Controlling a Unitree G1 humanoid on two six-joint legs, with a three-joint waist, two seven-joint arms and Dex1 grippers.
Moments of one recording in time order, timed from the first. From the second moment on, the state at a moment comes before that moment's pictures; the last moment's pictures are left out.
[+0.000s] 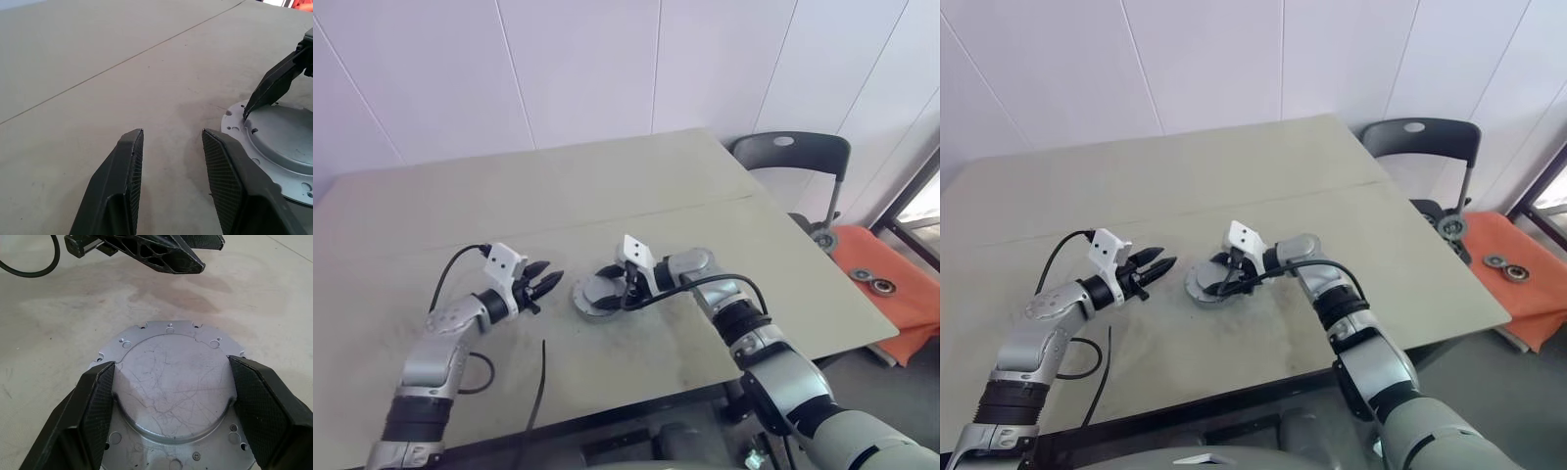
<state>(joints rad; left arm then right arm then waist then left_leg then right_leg) -0.13 0.49 0.07 -0.02 -0.34 0.34 -0.67 -0.76 -0.14 0.31 0.71 0.01 0.15 1.20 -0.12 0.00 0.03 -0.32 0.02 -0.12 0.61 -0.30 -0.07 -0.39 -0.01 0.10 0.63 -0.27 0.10</state>
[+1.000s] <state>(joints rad) -0.13 0.48 0.07 -0.02 -0.34 0.34 -0.67 -0.82 -0.14 0.26 0.87 0.04 0.10 1.29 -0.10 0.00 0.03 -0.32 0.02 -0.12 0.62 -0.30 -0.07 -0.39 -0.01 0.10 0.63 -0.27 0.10</state>
